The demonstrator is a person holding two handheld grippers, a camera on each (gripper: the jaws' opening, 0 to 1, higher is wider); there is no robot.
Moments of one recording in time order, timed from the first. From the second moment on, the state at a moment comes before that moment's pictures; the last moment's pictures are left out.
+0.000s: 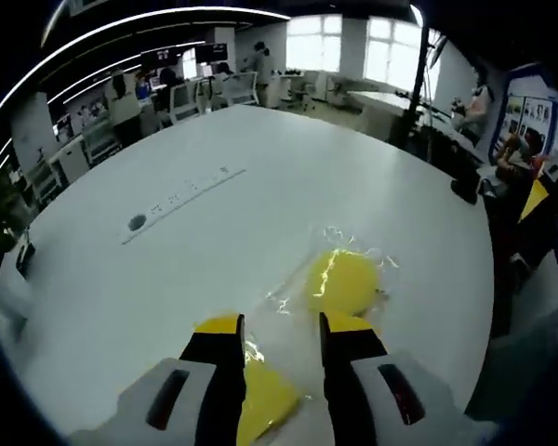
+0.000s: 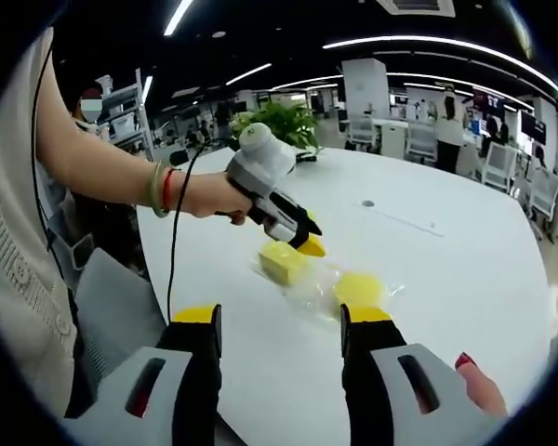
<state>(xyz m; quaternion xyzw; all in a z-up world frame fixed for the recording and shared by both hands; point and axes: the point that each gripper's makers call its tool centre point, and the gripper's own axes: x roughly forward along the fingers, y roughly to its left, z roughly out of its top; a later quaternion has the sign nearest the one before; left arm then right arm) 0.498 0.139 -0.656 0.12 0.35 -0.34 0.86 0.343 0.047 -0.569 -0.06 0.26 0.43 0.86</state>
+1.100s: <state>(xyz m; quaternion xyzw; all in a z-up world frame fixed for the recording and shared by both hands) 0.415 0.230 -0.587 0.06 0.28 -0.29 0.91 0.321 0.077 -0.536 -0.02 0.22 0.42 0.88</state>
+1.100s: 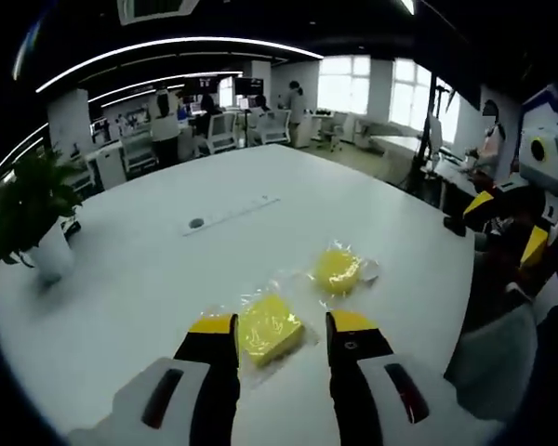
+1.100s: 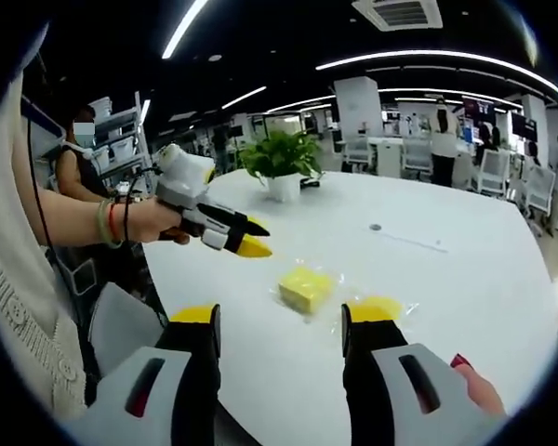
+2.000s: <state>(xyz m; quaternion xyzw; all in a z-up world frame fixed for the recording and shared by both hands) 0.340 0.282 -0.556 -0.07 0.23 -0.24 0.94 0.314 0.051 -0.550 0.06 0.22 0.36 0.91</state>
